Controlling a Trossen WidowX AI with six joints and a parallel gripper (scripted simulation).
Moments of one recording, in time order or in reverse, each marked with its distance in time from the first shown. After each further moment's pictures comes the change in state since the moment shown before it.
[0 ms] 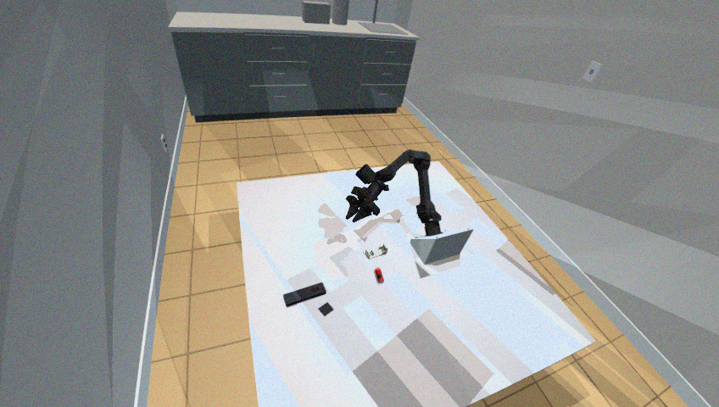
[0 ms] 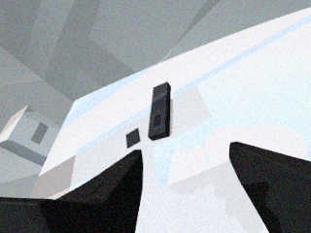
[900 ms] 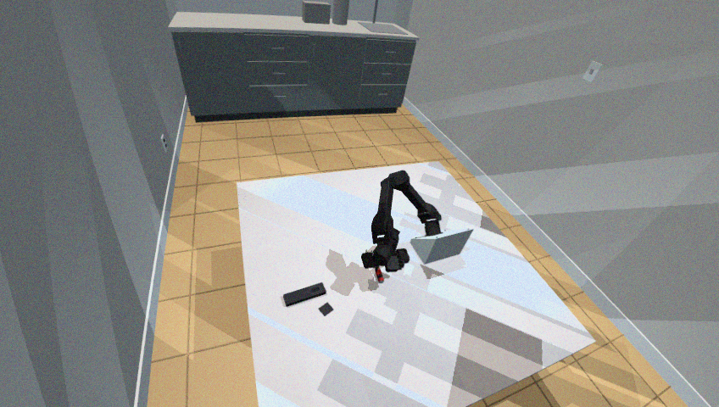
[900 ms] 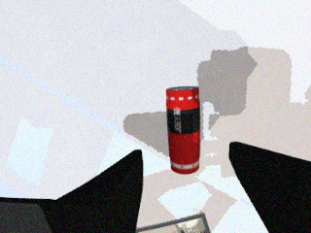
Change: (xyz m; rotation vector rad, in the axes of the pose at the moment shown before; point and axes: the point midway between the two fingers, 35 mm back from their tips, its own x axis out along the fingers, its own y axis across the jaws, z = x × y) arm 0.087 0.108 -0.195 -1.335 1.157 0.206
